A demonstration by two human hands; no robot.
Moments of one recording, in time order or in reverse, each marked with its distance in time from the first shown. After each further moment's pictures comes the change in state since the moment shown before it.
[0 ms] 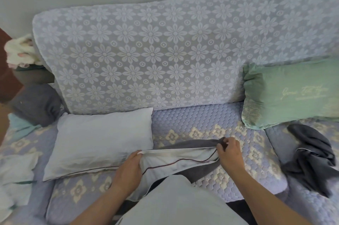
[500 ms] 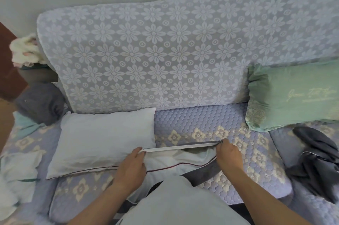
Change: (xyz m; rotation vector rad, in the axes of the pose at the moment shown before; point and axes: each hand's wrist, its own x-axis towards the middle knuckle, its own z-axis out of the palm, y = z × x) left_hand 0.009 0.002 -0.005 0.108 -0.119 -0.031; right_hand 0.005 -0.028 0.007 -0.314 -0.044 0.036
